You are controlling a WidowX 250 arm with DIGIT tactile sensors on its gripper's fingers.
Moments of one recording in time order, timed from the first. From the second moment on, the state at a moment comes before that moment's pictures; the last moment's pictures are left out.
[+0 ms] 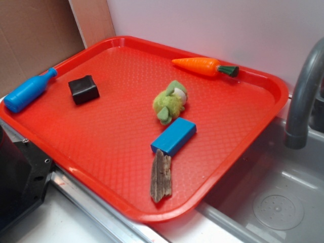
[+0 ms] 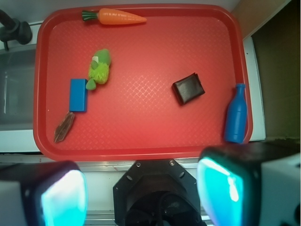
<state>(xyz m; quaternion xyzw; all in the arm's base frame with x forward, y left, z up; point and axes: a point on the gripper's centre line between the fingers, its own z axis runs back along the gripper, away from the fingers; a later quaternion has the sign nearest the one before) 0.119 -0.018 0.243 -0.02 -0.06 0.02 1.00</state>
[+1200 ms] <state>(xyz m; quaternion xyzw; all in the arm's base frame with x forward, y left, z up) 0.134 -0.067 0.216 -0.02 -0.03 0.14 0.99</state>
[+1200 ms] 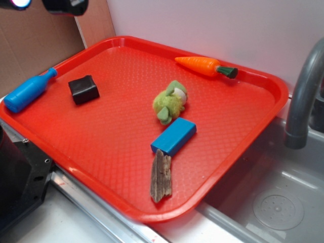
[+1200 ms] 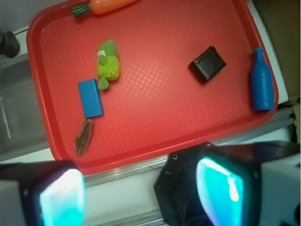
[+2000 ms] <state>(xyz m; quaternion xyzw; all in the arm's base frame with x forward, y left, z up) 0.161 -0.145 0.073 -0.06 -0.07 0.17 0.98</state>
